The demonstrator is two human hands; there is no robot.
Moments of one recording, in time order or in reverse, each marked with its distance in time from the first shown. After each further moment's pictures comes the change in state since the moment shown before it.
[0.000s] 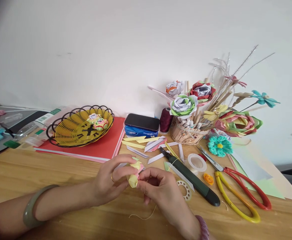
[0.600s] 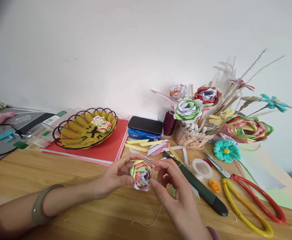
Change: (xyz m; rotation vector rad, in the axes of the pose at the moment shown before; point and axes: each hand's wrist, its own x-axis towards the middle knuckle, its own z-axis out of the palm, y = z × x) left_hand 0.005 -0.007 0.003 -1.339 -0.210 -0.862; right_hand -0.007 0.006 -0.017 -0.350 0.262 -0.496
